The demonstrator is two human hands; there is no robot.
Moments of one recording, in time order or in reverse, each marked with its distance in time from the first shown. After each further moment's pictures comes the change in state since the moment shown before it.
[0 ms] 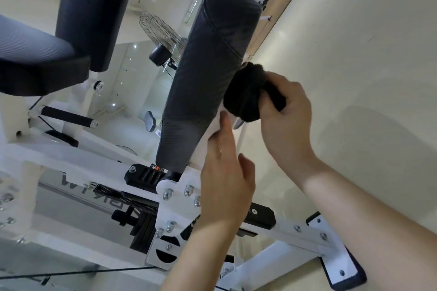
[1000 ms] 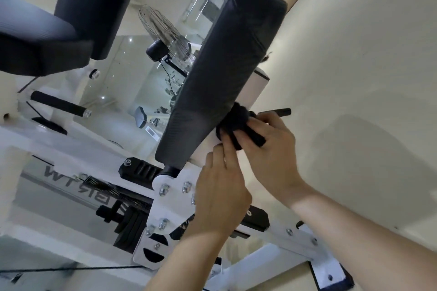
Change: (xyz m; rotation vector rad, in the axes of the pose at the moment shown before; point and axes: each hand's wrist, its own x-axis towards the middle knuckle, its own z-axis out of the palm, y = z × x) left_hand -0.012 -0.029 0.011 0.260 -0.204 0.005; right_hand -0.044 0.029 0.017 -0.224 -0.161 -0.189
